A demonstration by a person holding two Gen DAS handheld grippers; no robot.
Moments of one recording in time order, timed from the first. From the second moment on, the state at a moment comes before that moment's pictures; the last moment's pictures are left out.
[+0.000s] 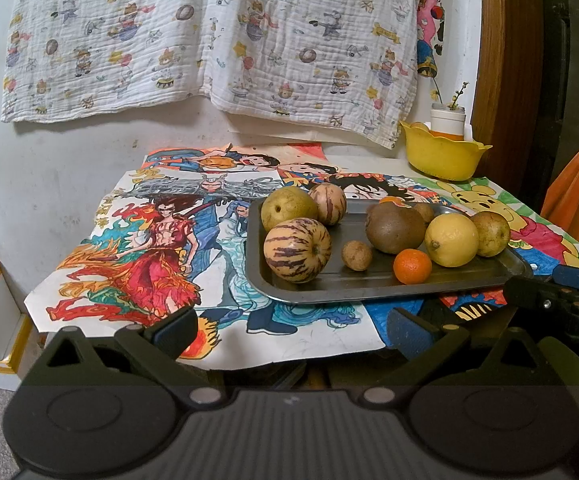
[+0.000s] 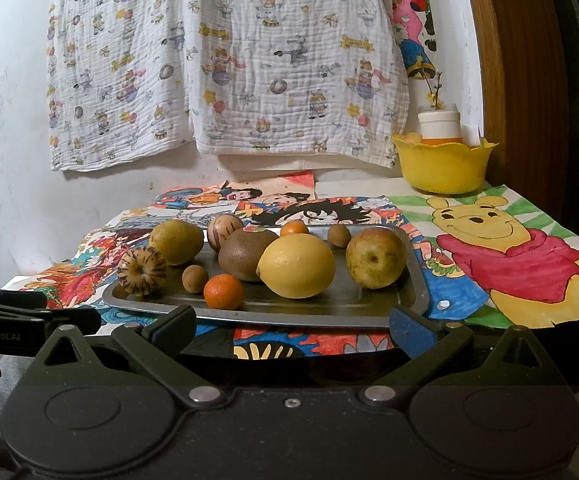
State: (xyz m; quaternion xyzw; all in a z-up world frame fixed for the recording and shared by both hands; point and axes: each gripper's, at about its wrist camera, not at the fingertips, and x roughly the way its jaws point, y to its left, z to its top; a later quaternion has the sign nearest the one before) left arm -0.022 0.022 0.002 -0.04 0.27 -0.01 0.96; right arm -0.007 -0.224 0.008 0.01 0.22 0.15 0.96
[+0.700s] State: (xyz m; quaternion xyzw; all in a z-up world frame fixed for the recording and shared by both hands) left arm -0.026 0.022 0.001 -0.04 0.26 -0.02 0.96; right arm -0.006 -0.225 0.007 0.01 0.22 0.15 0.96
